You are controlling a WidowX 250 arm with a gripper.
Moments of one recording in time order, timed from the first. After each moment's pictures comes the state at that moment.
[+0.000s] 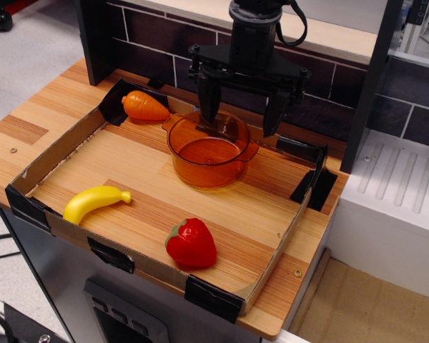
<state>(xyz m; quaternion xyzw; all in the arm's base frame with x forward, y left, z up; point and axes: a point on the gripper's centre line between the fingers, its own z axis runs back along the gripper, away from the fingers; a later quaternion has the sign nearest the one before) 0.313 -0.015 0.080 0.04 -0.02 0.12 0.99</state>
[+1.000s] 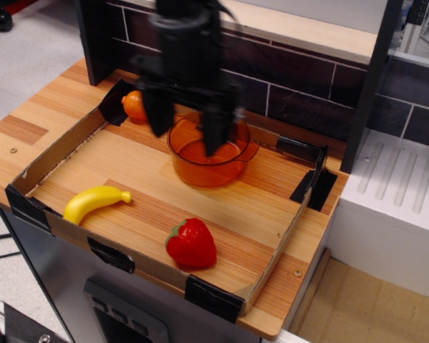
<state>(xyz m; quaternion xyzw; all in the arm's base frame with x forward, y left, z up) 0.259 0.021 0.092 -0.04 0.00 -0.03 1.00</state>
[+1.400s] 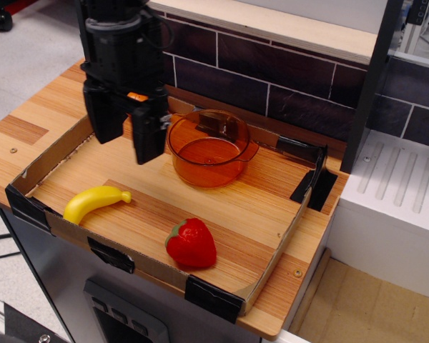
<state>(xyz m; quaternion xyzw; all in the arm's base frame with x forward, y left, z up) 0.239 0.066 0.075 -0.05 0.06 -0.10 0.99</state>
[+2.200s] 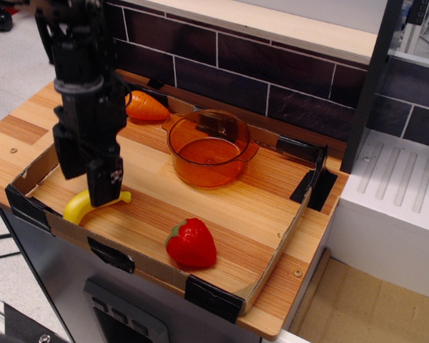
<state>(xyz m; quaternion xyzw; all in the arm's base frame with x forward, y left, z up) 0.218 0.101 0.020 -0.01 0.07 -0.16 0.98</state>
